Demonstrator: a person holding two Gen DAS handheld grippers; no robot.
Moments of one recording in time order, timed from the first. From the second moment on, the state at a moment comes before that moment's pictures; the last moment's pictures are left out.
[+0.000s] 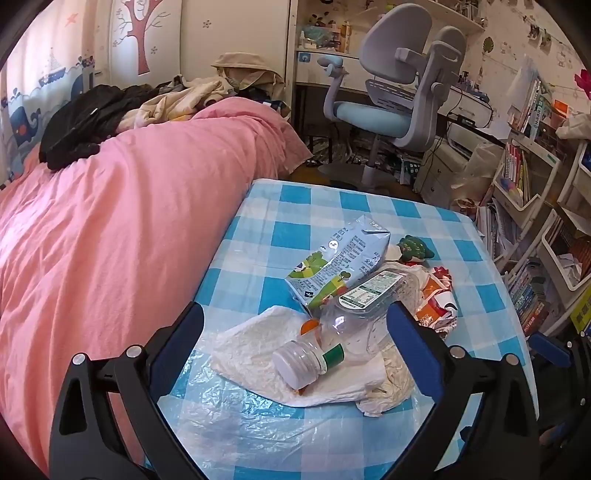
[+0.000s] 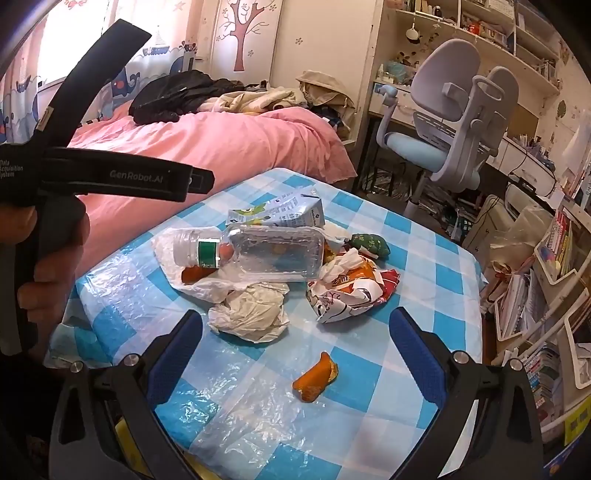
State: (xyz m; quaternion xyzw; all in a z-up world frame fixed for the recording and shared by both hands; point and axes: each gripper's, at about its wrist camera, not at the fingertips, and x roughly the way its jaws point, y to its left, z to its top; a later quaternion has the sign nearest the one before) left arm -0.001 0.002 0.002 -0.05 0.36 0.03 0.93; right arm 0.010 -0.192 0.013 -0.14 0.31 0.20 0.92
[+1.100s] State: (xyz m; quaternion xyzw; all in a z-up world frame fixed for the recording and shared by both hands) left arm -0.004 0.005 0.004 -0.05 0.36 0.03 0.93; right arm 0.013 -0.188 0.006 -0.13 0.32 0.21 0.91
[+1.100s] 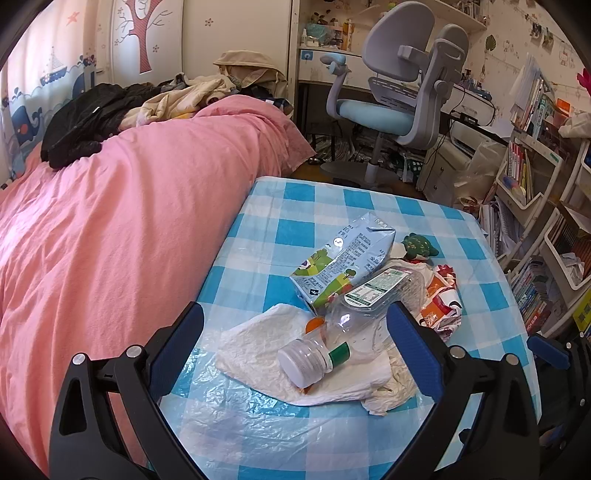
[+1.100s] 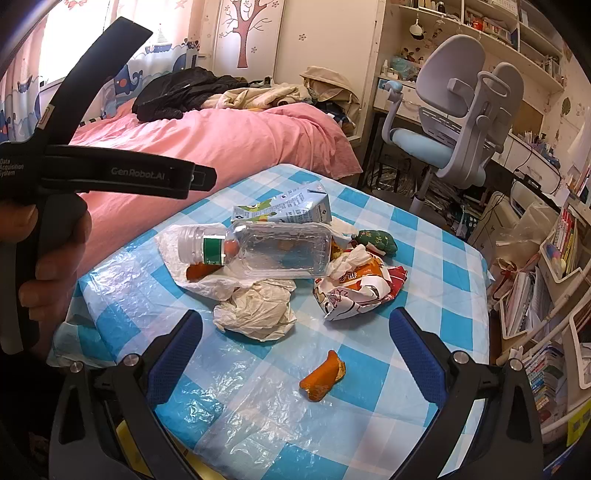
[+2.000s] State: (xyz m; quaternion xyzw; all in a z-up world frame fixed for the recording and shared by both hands) left arm -0.003 0.087 -0.007 -0.10 0.39 0.11 0.91; right arm 0.020 -0.212 -0.002 -0.10 0.37 0.22 0.90
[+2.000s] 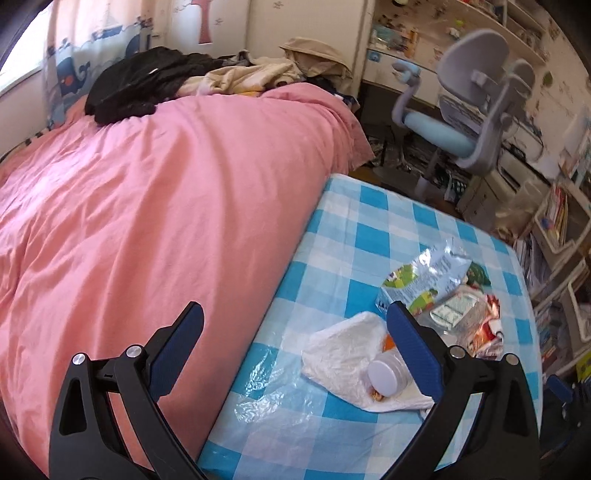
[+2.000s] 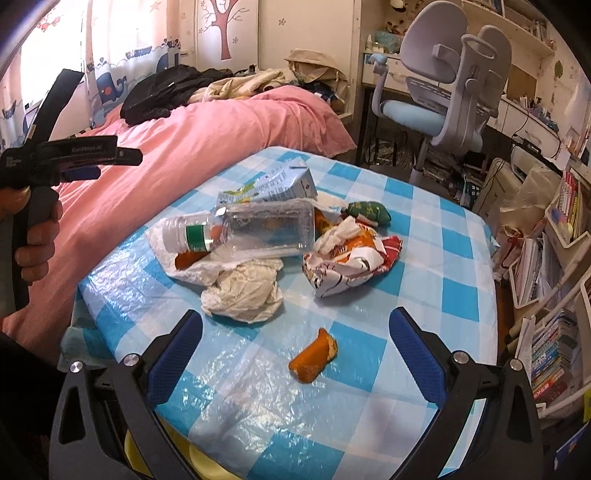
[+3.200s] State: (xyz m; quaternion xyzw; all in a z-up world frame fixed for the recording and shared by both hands) left arm 0.013 -0.003 -0.024 0.03 0.41 -0.05 0.91; right arm 0.045 -0.215 -0.038 -0.04 0.46 0.23 0.86
